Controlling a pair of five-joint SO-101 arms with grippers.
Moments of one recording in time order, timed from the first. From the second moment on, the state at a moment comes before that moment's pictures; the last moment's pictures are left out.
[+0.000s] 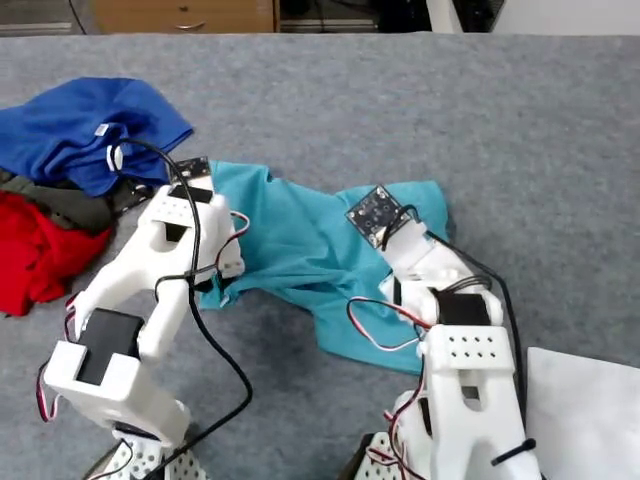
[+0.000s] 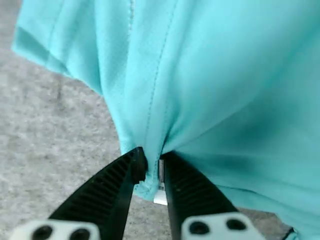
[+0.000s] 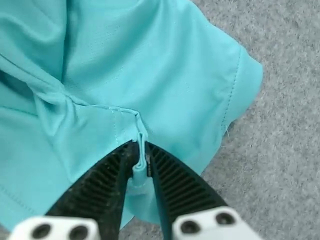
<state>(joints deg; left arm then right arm) 7.6 5.7 28.3 64.3 17.4 -3.1 -51.3 70.2 46.5 33.3</state>
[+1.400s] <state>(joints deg) 1.8 -2.3 31.5 69.5 18.1 -3.1 -51.3 70.2 46.5 33.3</state>
